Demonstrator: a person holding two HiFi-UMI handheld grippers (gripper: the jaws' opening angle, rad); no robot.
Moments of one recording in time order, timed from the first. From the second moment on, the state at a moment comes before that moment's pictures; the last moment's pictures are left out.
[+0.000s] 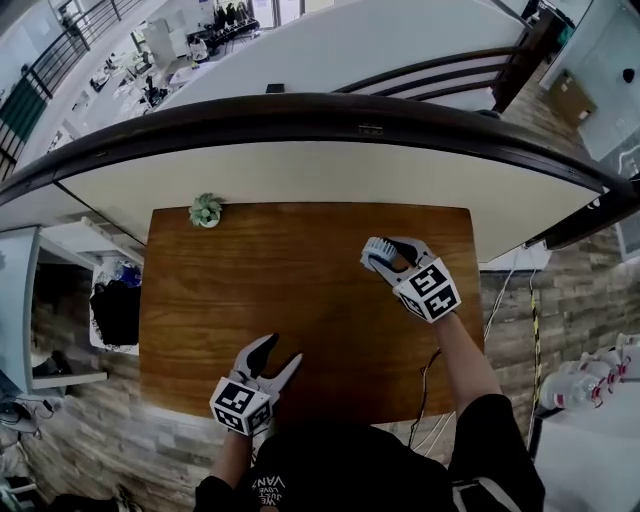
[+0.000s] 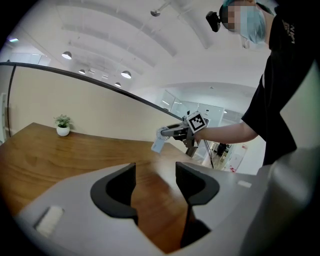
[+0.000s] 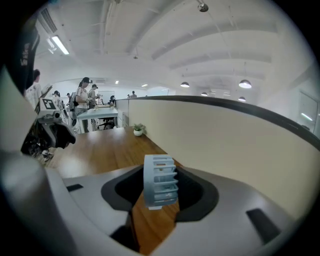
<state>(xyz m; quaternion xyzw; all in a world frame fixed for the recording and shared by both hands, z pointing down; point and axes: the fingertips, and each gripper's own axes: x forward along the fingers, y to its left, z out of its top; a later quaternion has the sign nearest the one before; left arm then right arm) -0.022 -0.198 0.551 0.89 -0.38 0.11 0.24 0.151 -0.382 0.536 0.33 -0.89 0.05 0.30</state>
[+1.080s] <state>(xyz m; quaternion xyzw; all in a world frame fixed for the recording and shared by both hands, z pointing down) -0.071 -0.282 0.609 0.89 -0.34 0.12 0.27 0.055 -0.513 0.578 0.29 -0.91 0.04 0.30</state>
